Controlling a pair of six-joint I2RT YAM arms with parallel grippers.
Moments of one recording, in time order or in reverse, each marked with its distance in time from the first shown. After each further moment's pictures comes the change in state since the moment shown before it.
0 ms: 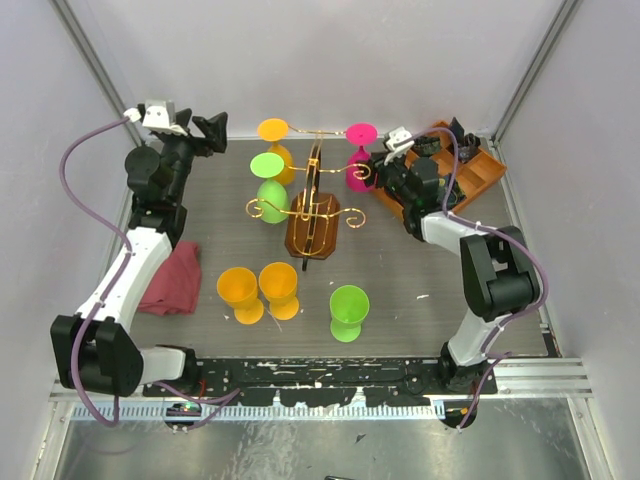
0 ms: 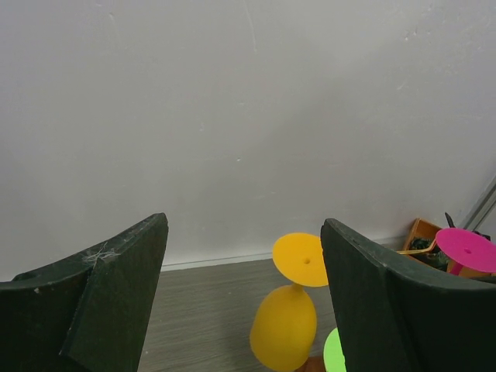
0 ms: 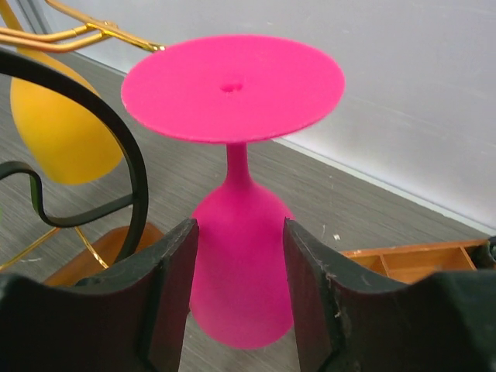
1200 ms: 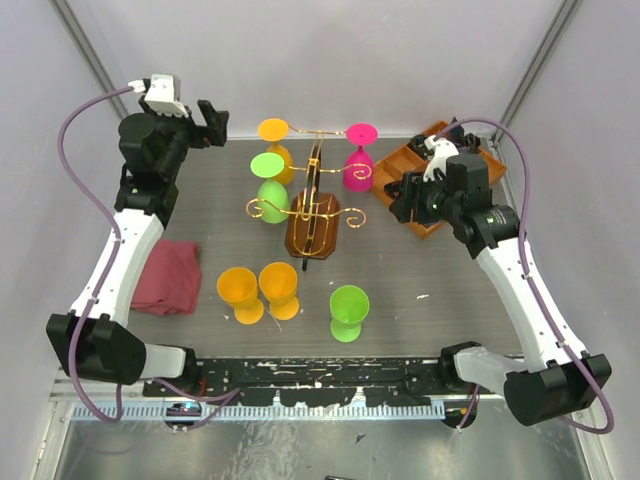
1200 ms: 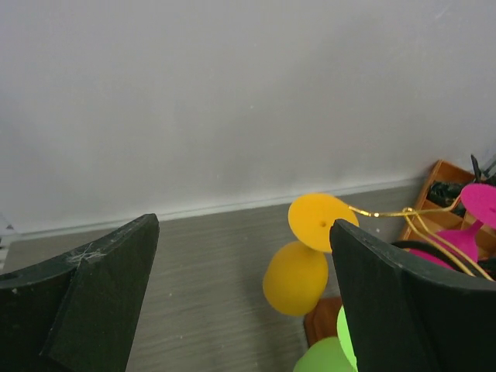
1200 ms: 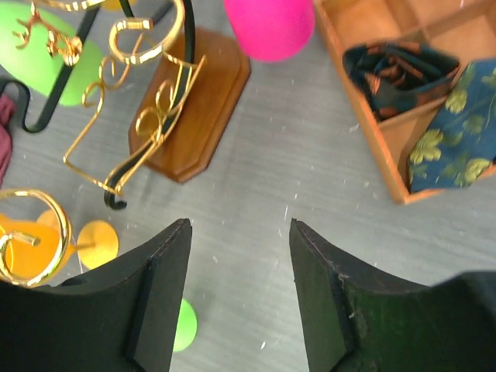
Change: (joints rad) left arm 0.014 0.058 0.246 -0.384 0.034 0.061; right arm -0.023 -0.612 0.213 -1.382 0.115 0.180
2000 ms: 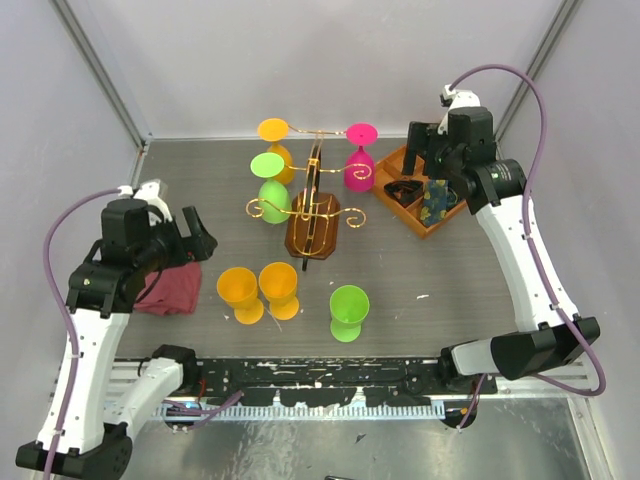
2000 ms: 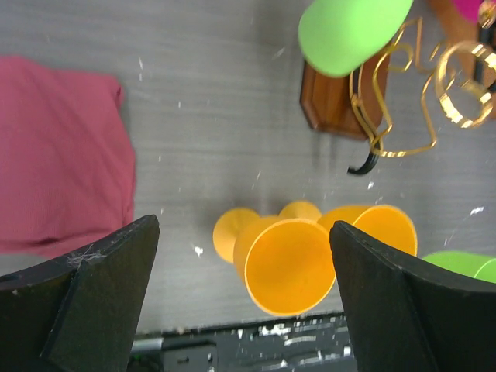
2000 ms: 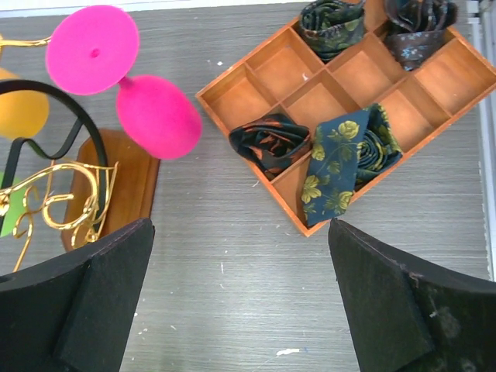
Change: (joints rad) left arm -0.037 -0.531 -0.147 -1.101 -0.081 -0.214; right arm 0.010 0.234 0.423 -0.197 0.354 0.033
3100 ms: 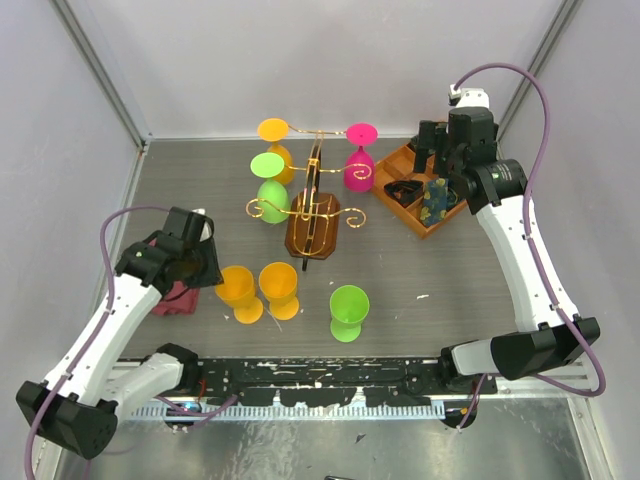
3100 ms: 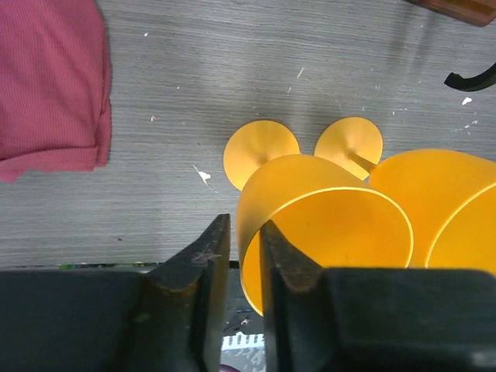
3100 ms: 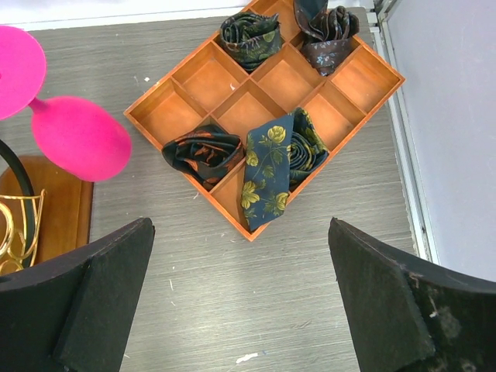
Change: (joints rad) left arm -0.208 0.146 -0.190 -0.112 -0.101 -0.156; right arm -0.006 -0.001 0.001 0.000 0.207 -0.051
